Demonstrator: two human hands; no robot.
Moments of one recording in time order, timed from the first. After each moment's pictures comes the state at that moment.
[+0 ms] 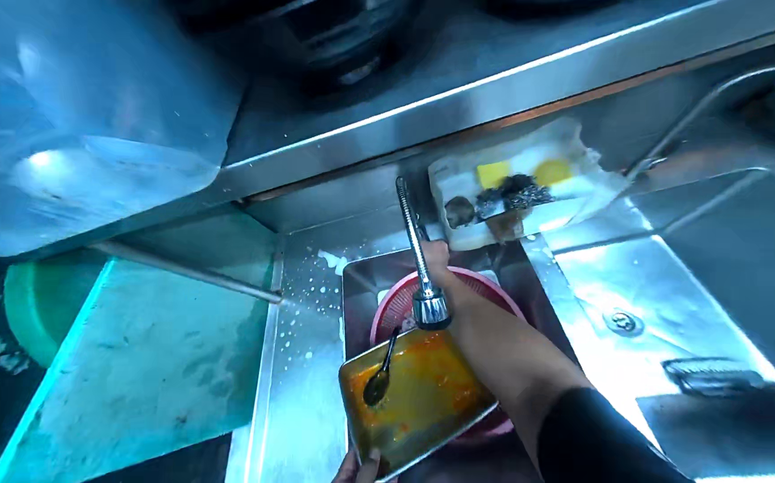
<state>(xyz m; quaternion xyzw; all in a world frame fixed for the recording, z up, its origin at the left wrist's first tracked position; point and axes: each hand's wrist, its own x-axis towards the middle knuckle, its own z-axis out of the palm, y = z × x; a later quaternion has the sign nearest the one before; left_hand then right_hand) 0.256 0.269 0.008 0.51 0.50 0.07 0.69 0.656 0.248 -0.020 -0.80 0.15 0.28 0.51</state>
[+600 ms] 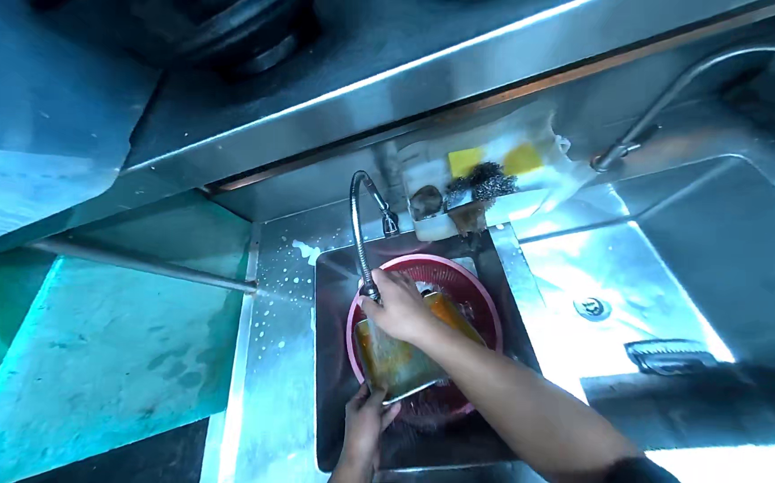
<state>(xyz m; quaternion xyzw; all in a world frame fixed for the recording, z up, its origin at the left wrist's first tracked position) 0.349 0.225 -0.035 0.48 0.55 0.01 0.68 0.560 0.164 0.043 -0.82 -0.28 0.27 0.41</state>
